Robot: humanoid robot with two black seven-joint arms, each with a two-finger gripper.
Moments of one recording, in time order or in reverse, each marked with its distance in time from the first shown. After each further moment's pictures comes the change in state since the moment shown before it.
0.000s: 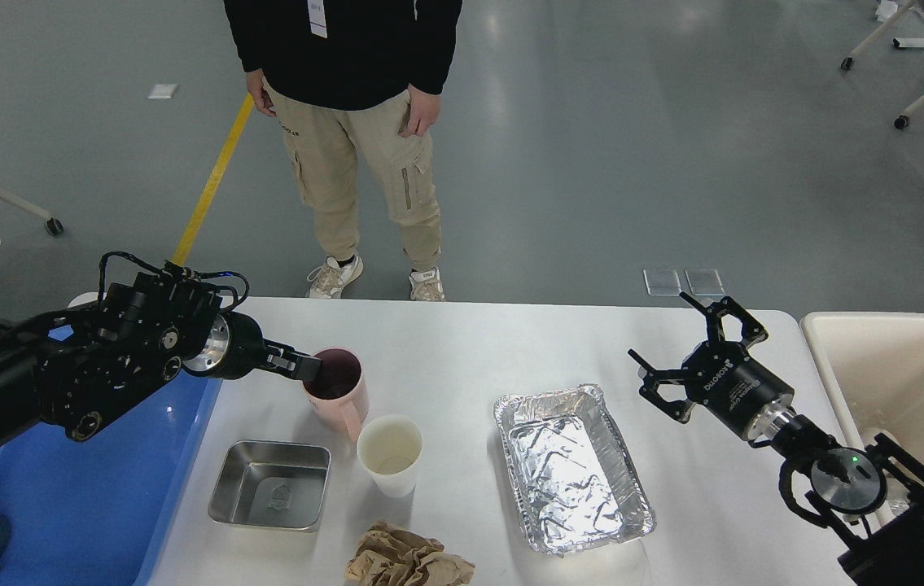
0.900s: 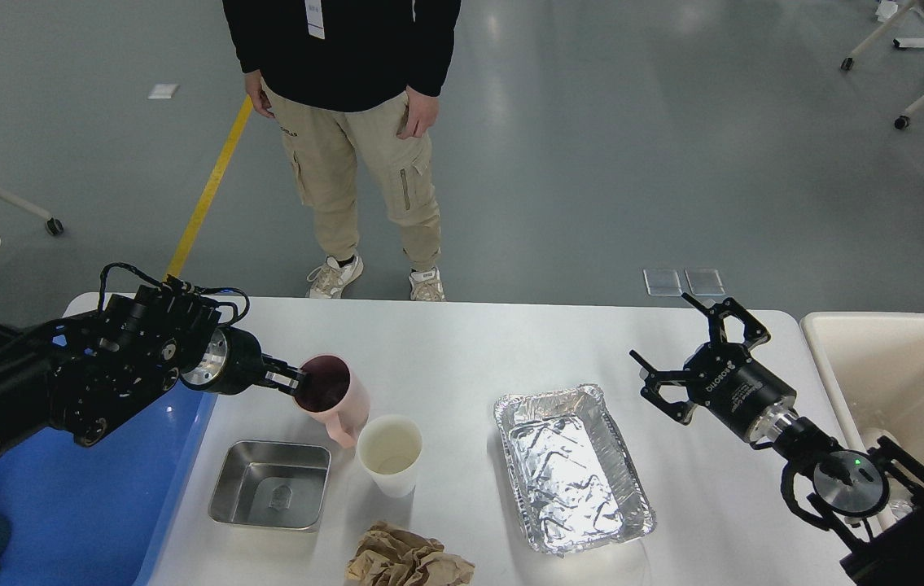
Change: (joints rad) left arm -0.007 -0.039 0.084 0.116 0.008 0.035 -0.161; right arm -0.011 -0.003 0.008 0.014 0.000 0.000 0.000
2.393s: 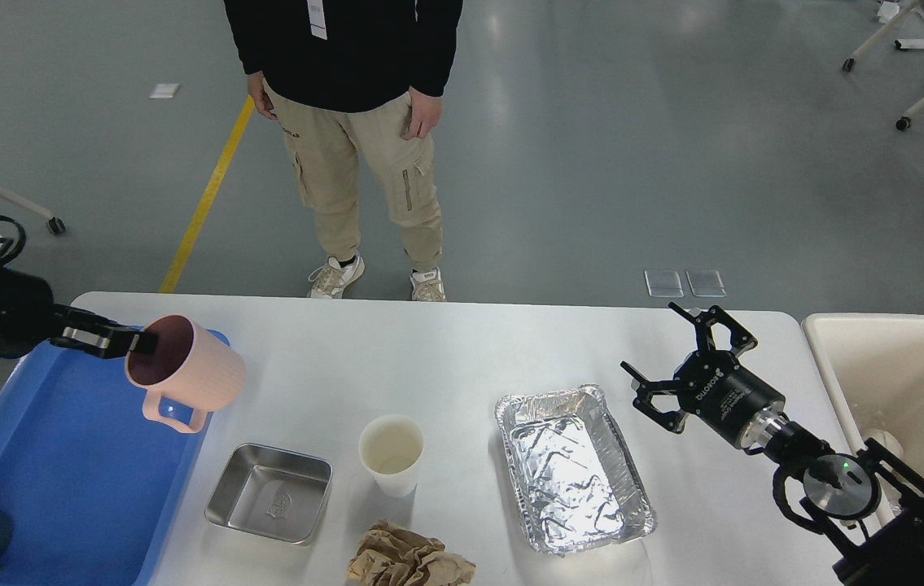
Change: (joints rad) left arm -0.116 0.699 0.003 -0.496 -0.073 -0.131 -0.211; right arm 0.001 0.016 -0.015 -0.009 -0.063 -0.009 0.002
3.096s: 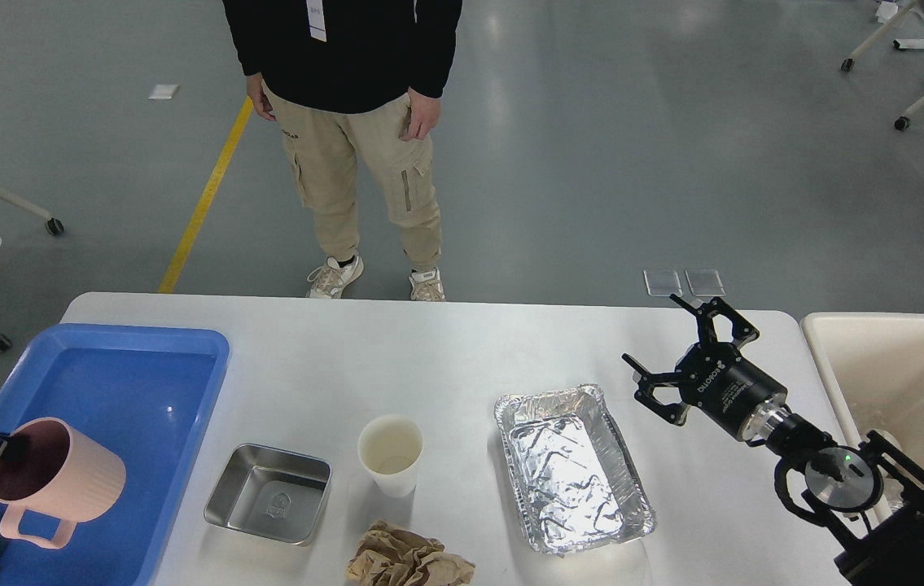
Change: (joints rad) left arm 0.119 0.255 0.149 -0.112 0.109 0.168 -0.065; right arm 0.013 -0.004 0.009 0.006 -0.009 -0.004 -0.001
